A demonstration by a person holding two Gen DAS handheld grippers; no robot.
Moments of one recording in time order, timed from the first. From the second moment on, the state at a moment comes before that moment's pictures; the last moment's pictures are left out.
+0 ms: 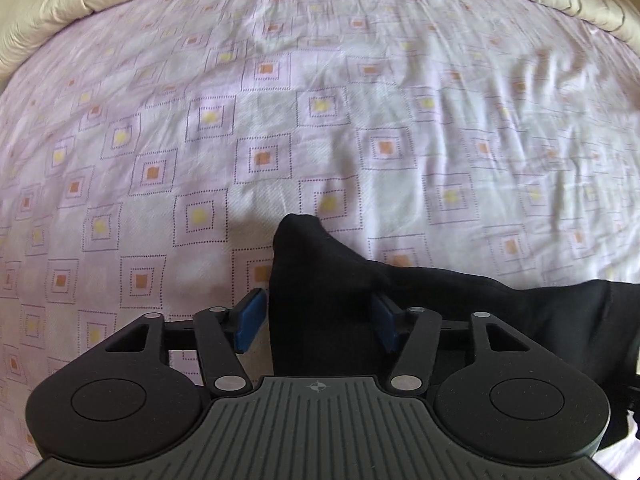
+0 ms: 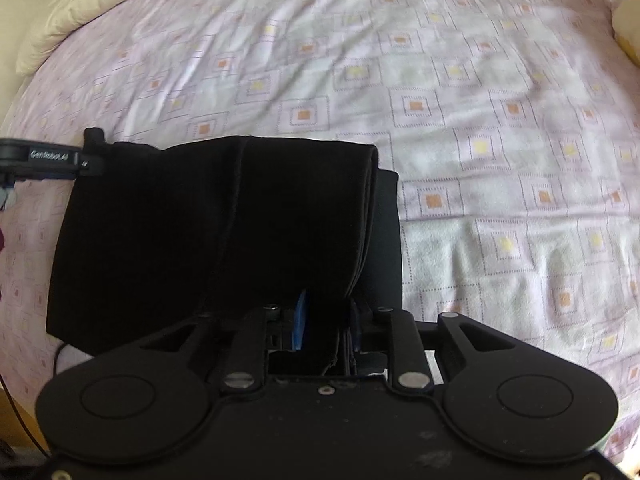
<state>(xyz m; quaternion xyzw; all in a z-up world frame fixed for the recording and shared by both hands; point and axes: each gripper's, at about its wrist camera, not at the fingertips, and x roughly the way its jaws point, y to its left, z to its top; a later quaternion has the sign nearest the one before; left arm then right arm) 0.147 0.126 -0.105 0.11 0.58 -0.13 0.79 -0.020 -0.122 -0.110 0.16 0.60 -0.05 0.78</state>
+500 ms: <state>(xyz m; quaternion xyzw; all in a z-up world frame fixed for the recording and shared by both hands) 0.173 0.142 -0.117 0.00 0.62 -0.06 0.78 -0.018 -0.124 -0.123 0.17 0.60 -0.06 0.78</state>
